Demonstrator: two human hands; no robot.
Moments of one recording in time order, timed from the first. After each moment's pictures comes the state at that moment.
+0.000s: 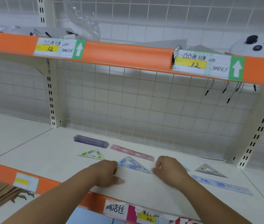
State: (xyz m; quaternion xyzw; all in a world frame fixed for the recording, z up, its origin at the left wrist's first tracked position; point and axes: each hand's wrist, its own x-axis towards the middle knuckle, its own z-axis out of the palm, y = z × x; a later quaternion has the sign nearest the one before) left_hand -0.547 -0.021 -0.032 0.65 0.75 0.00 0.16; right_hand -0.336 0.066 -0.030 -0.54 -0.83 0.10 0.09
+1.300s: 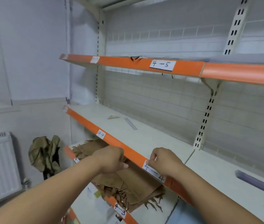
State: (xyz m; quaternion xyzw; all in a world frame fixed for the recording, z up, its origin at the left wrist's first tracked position) left_hand -1.005 -0.321 0.002 0.47 0.88 0.08 0.07; right_hand -0.880 -0.163 0.004 -0.28 -0.95 0.15 0.05
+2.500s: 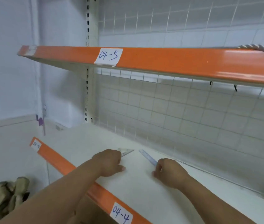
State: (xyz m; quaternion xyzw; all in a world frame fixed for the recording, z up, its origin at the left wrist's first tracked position) left_hand -1.381 -0.193 0.006 0.52 0.85 0.05 0.09; right_hand -1.216 -0.068 0.000 -0.36 -0.93 0.11 0.02
